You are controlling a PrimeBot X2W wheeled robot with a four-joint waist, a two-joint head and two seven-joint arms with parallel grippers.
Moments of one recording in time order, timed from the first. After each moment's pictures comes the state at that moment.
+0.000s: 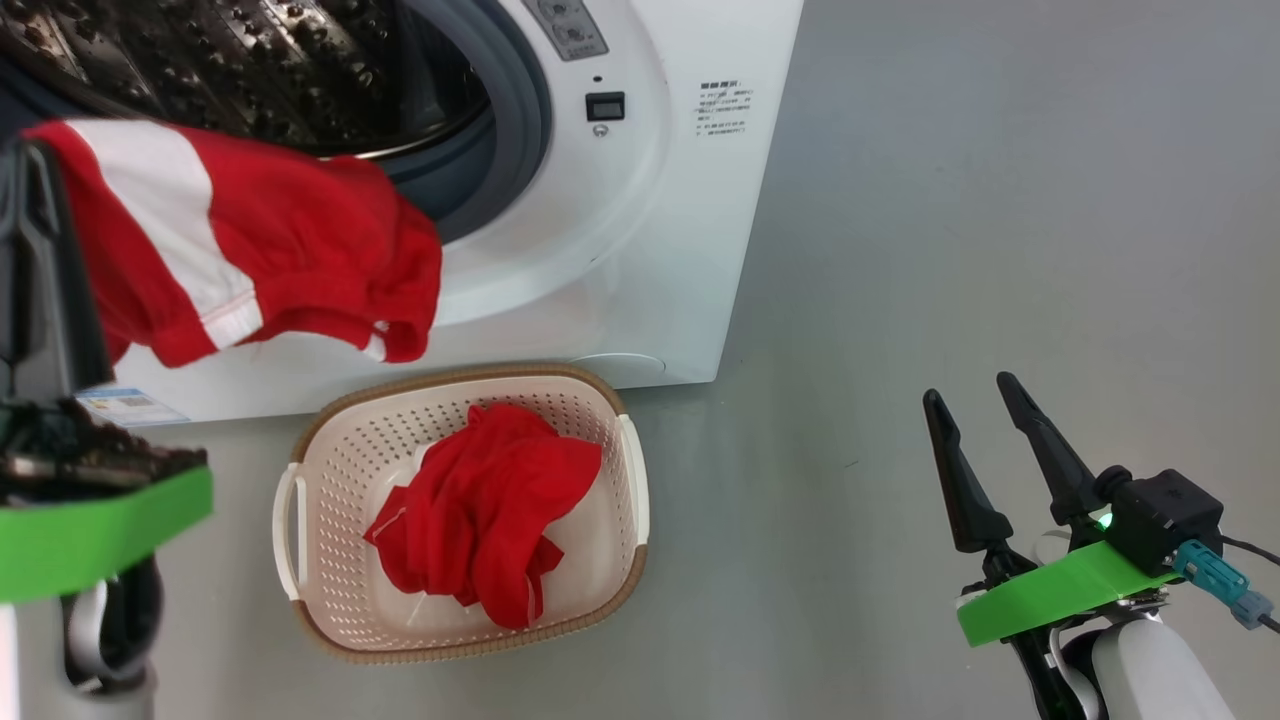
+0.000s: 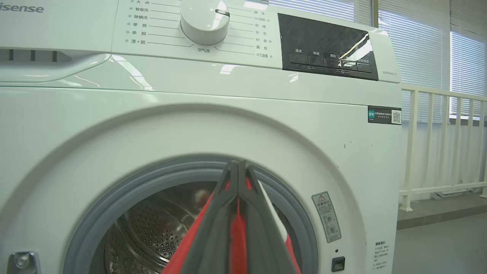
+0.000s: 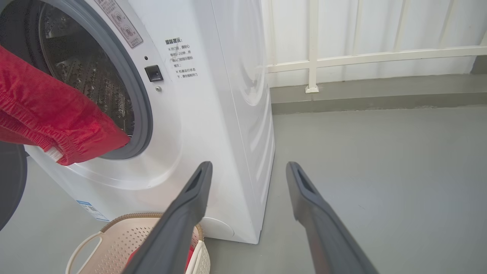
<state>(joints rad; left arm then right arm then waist) -0.38 0.21 0.01 -0.18 -0.37 -0.12 -0.25 -0.19 -0.13 0.07 0.14 0.28 0.13 -0.26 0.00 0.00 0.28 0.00</state>
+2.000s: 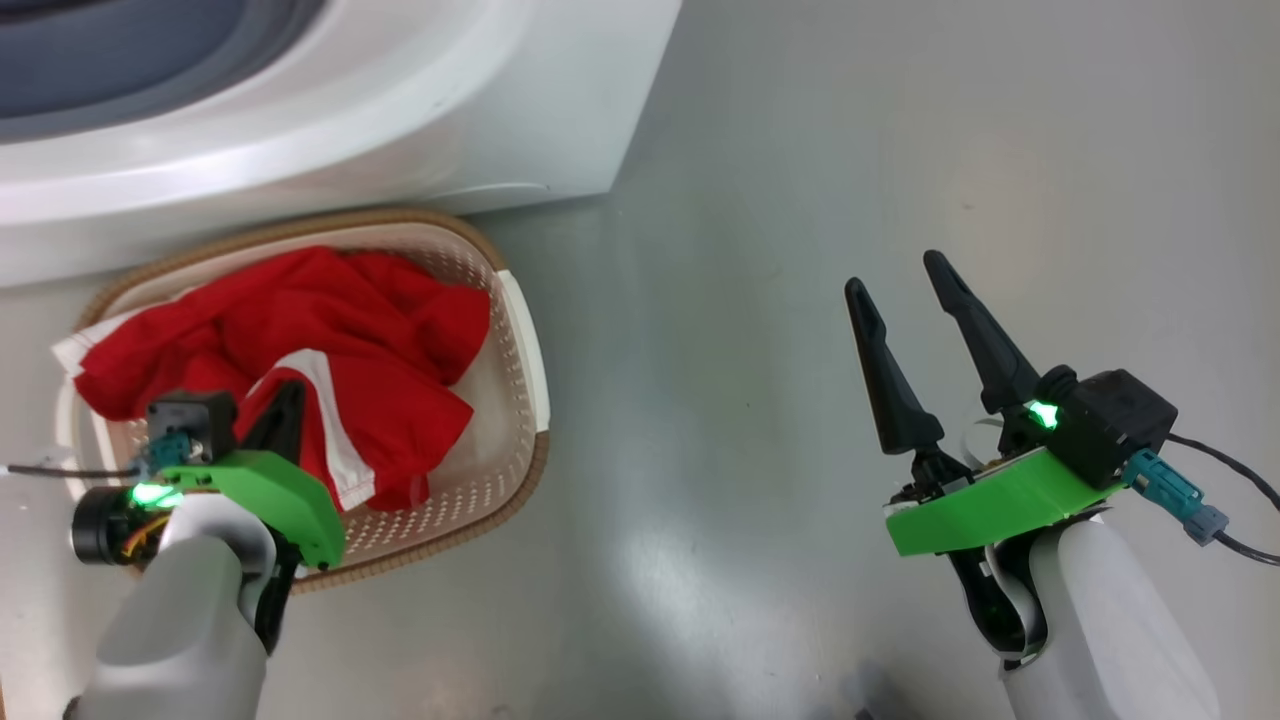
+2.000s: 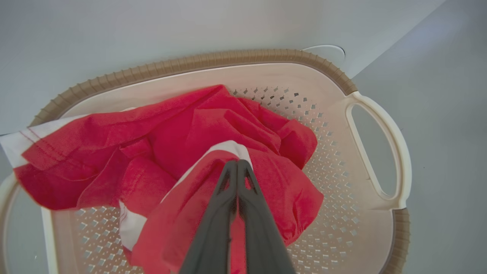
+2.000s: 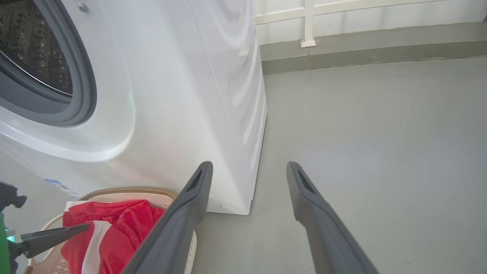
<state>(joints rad) -0.73 0.16 -0.32 1.07 -0.36 -0.13 -0.25 -0.36 -0.07 0.15 0.11 0.25 0.13 -0.26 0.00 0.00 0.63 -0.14</state>
